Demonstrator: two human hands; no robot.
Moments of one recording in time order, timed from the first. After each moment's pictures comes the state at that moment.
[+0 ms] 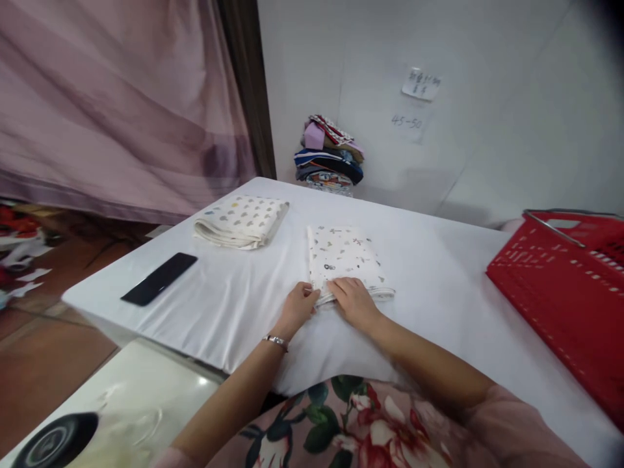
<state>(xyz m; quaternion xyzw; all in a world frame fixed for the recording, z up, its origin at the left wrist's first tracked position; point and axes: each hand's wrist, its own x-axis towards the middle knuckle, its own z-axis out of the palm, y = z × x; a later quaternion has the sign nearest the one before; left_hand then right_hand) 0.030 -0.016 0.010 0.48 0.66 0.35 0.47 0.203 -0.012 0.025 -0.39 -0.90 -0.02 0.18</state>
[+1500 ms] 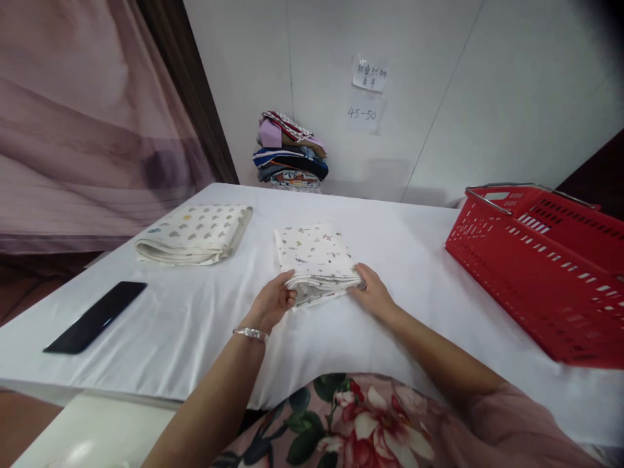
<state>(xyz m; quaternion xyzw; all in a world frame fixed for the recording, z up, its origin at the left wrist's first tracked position) 0.044 0.006 0.070 0.21 0.47 0.40 0.76 0.307 -0.017 -0.006 -0.61 -0.70 0.15 0.34</state>
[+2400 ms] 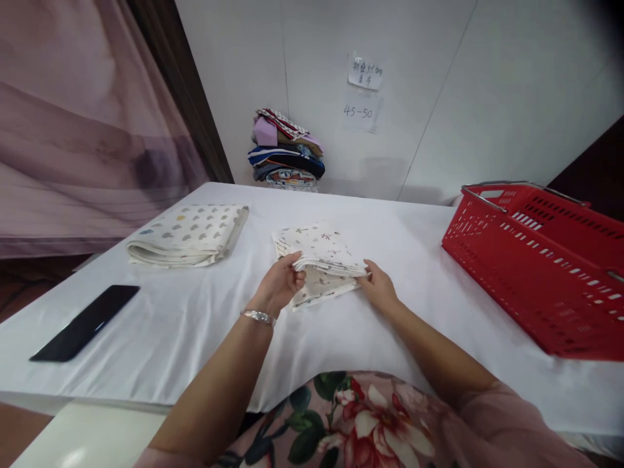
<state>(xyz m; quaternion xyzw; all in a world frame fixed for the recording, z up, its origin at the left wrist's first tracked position) 0.066 0.023 0.106 0.22 0.39 0.43 0.78 0.317 -0.012 0.008 -0.71 -0.63 0.13 0.29</state>
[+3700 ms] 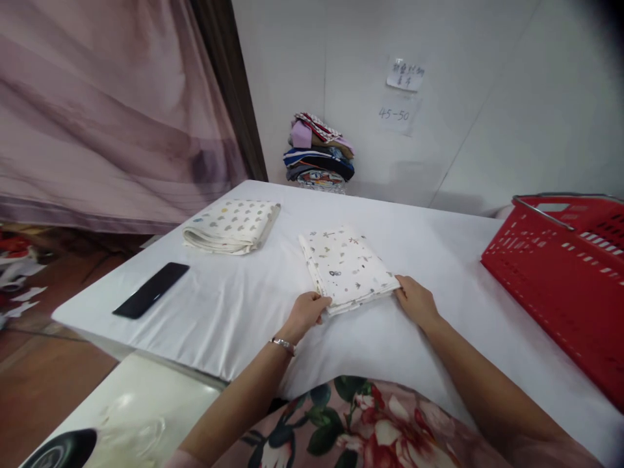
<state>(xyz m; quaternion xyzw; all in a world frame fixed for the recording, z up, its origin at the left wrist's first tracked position) 0.056 -0.025 0.026 0.47 0.64 0.27 0.55 0.355 -0.018 -0.001 -0.66 -0.73 0.02 0.17</state>
